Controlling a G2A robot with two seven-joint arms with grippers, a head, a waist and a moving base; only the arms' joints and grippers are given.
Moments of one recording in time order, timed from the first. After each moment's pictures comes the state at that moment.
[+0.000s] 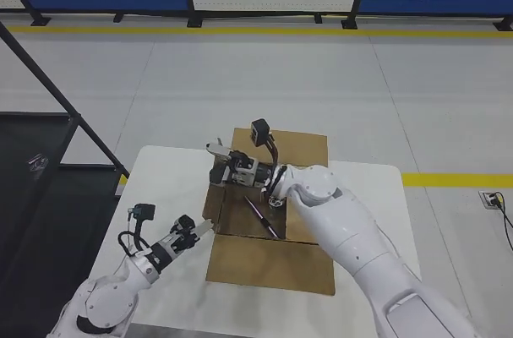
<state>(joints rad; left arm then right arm) 1.28 -1.07 -1.43 -1.70 0.25 -0.26 -0.43 -0.26 -1.63 0.84 -0.61 0.58 -0.33 0.90</state>
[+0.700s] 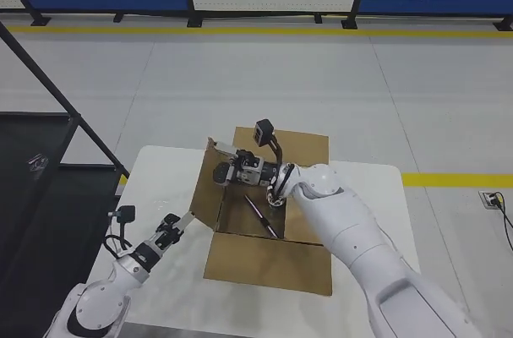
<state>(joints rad) 1.30 -1.07 -1.48 -1.65 0.15 -0.27 -0.39 -0.19 -1.67 0.87 -0.39 0.64 -0.41 1.01</state>
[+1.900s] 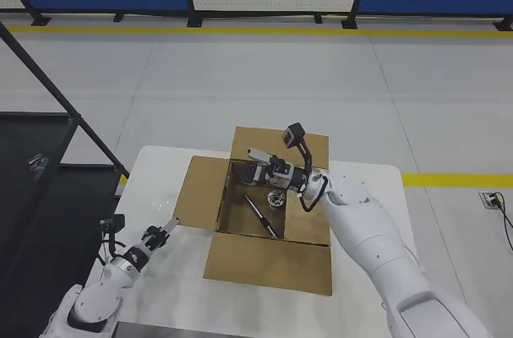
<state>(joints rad) 1.25 -1.08 -1.50 -1.43 0.24 -0.21 -0.37 -0.31 -1.56 1.04 -0.54 0.54 -0.52 1.10</state>
